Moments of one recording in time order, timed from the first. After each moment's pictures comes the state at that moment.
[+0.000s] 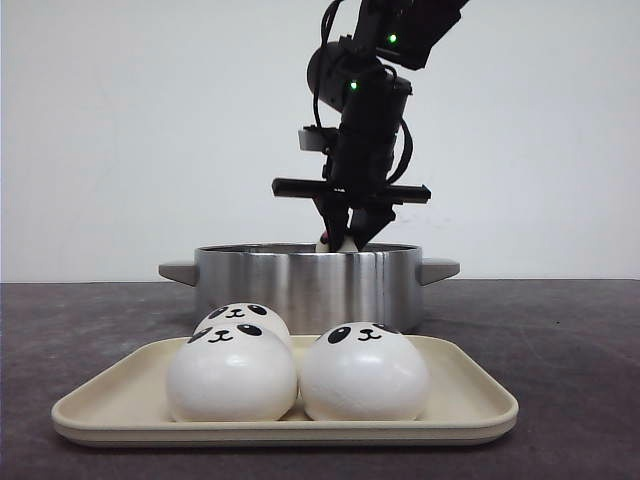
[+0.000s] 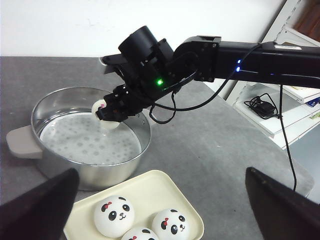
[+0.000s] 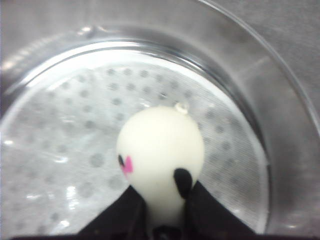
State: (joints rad) left arm -0.42 0.52 0.94 -0.65 0.34 -0.25; right arm 0.55 2.17 1.86 -0.66 0.11 0.28
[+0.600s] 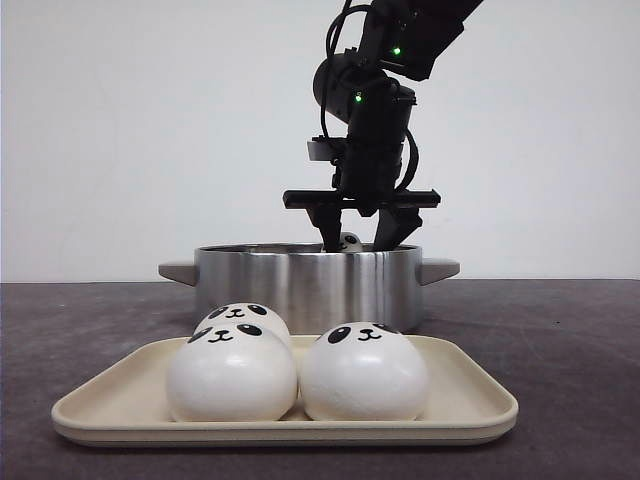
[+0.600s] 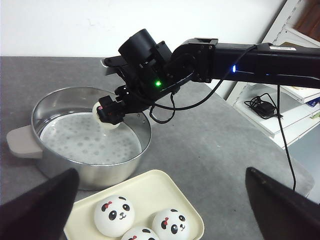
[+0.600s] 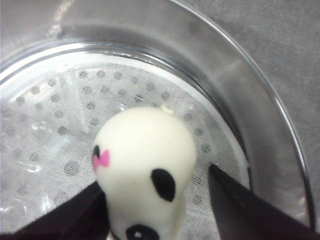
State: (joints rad) left arm -0.42 0.52 0.94 -0.65 0.34 -0.25; right arm 0.53 2.19 1.86 -0.66 0.13 0.28
